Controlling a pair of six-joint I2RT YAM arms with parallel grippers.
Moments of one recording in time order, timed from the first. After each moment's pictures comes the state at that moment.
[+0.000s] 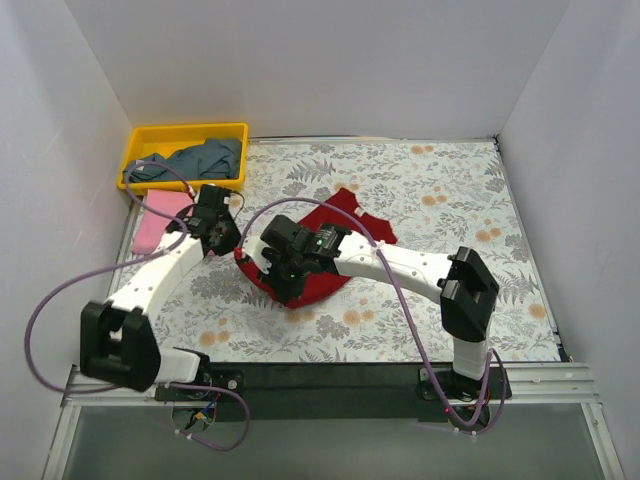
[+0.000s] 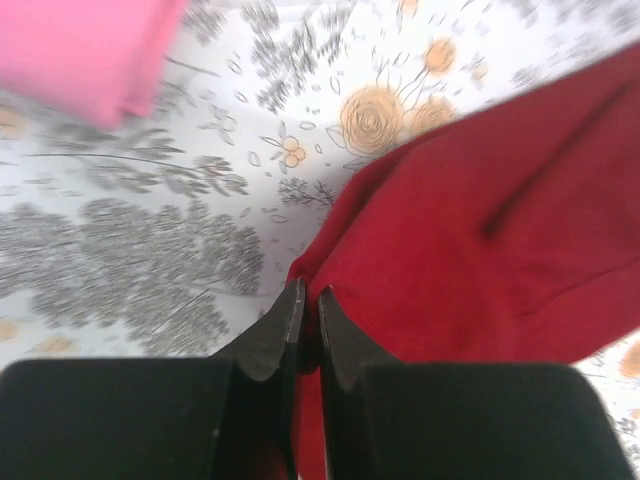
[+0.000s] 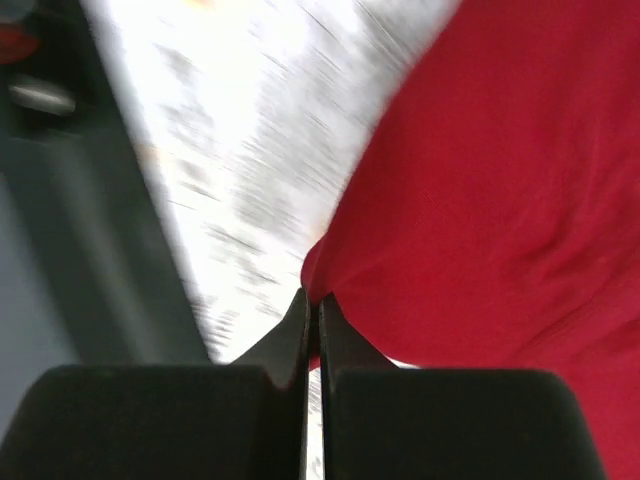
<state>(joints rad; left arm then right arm) -0.28 1.42 0.99 -0.59 -0.10 -0.67 1.12 1.86 1.56 -0.74 -0.24 -0.13</state>
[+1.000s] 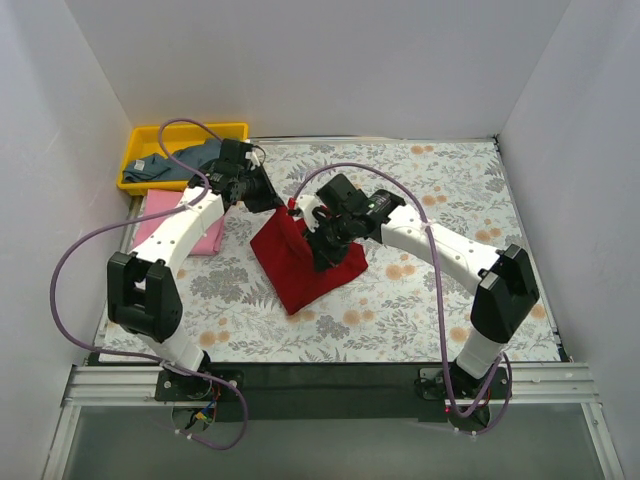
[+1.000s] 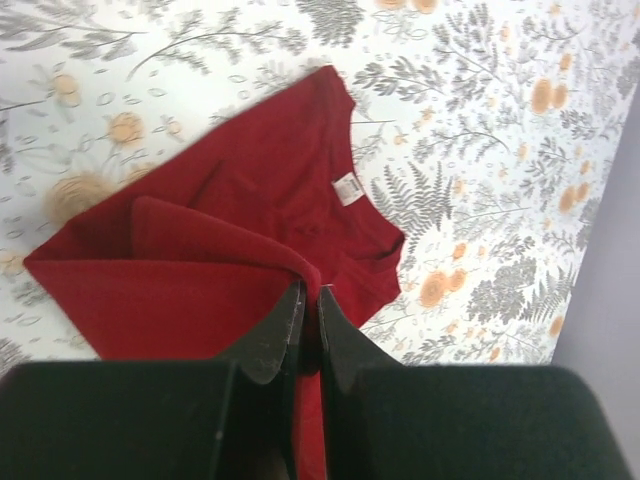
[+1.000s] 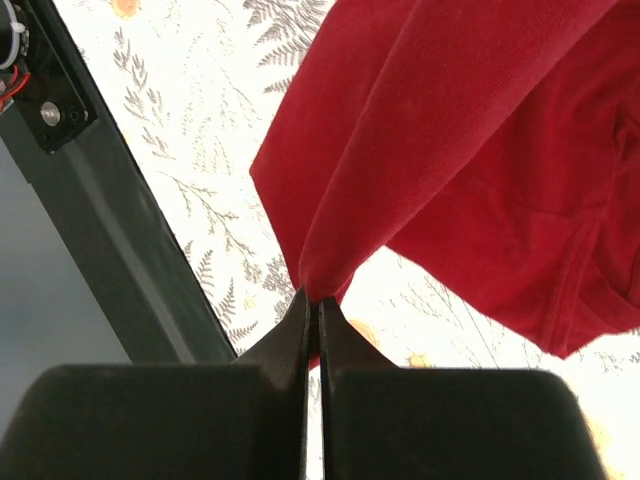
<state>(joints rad) -0.31 1.63 1.41 -0.60 0.19 -0.67 0.86 1.71 1.52 -0.82 -0.42 -0.07</state>
